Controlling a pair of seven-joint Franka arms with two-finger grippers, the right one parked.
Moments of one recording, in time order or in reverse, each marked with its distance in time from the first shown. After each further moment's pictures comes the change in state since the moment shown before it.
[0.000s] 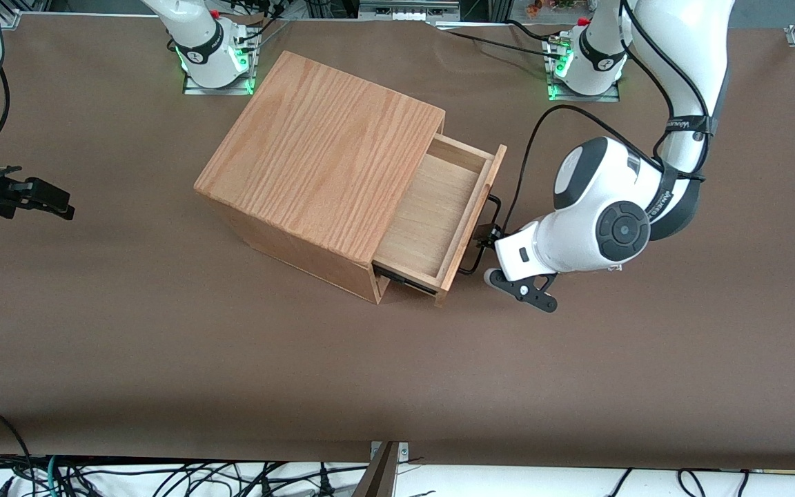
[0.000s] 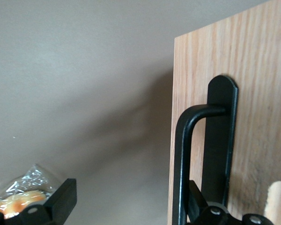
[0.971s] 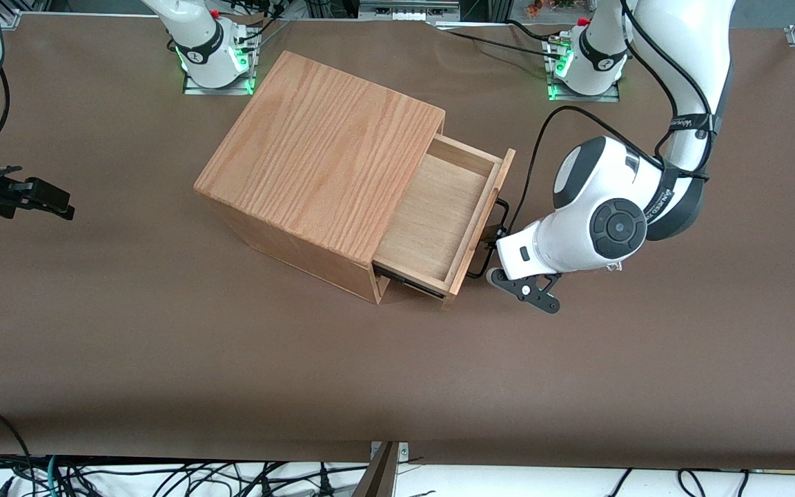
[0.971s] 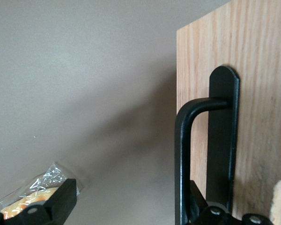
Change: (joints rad) arm -0.005 -0.001 -0.009 0.001 0.080 -0.006 0.005
